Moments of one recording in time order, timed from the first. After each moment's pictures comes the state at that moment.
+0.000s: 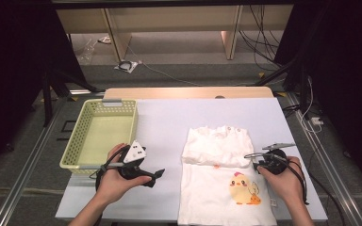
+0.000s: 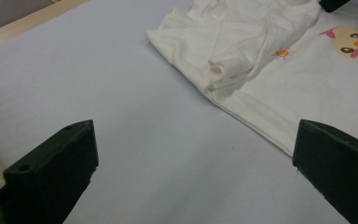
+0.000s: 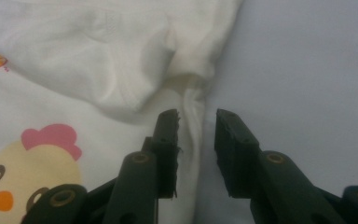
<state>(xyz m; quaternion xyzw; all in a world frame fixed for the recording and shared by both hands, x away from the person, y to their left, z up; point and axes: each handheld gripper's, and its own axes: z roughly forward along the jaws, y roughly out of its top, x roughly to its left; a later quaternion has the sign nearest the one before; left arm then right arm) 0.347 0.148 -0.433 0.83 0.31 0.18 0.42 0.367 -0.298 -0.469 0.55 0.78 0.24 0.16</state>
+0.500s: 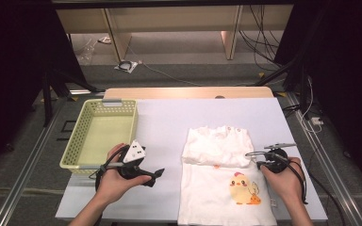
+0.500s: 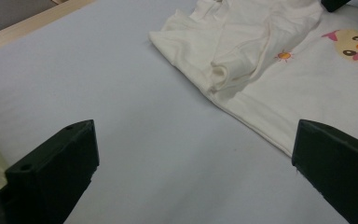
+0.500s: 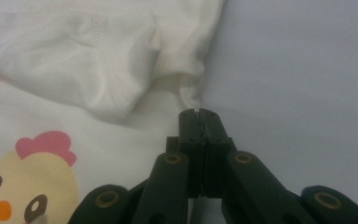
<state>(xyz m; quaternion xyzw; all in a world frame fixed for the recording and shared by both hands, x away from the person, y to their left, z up) 0.347 0.148 -0.433 0.83 0.32 0.18 0.42 0.368 -0.300 -0.468 0.58 0.76 0.24 0.15</state>
